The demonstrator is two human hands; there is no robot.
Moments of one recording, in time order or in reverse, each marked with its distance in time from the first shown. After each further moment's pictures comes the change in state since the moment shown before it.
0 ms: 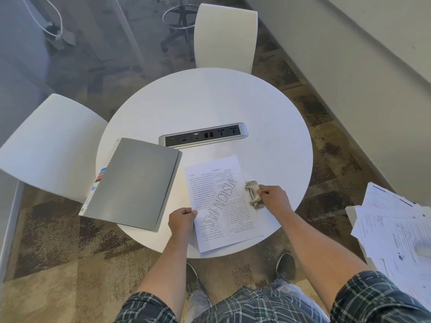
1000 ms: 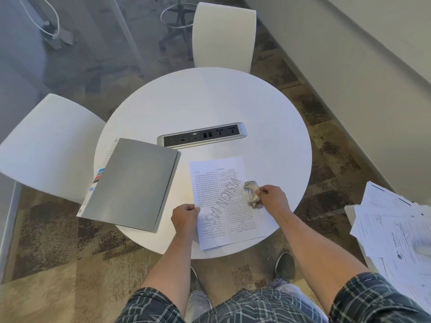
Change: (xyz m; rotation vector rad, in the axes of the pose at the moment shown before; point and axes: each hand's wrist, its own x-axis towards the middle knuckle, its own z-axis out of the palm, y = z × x) left_hand 0.001 0.012 0.013 0.108 0.017 0.087; right_hand -0.003 -0.004 0.002 0.011 0.027 0.014
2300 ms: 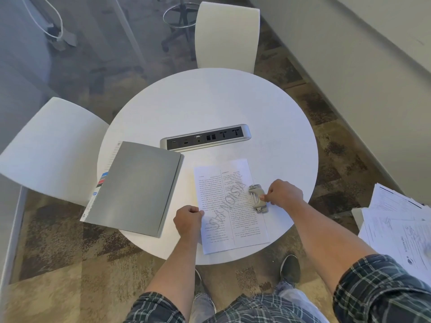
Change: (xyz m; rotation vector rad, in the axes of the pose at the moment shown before) left_hand 0.003 0.005 0.005 0.066 0.052 0.020; right_hand 0.030 -0.023 -0.033 -0.639 -0.138 0.019
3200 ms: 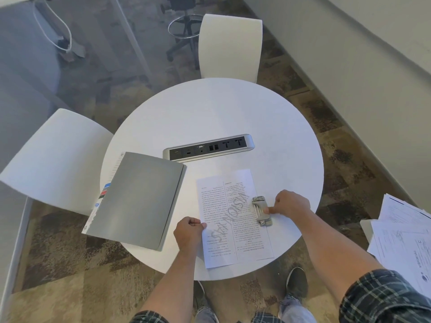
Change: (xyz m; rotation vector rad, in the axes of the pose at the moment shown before) left_hand 0.008 0.001 -0.004 -0.050 -0.024 0.010; right_hand 0.022 0.005 -0.007 -0.020 -0.033 0.000
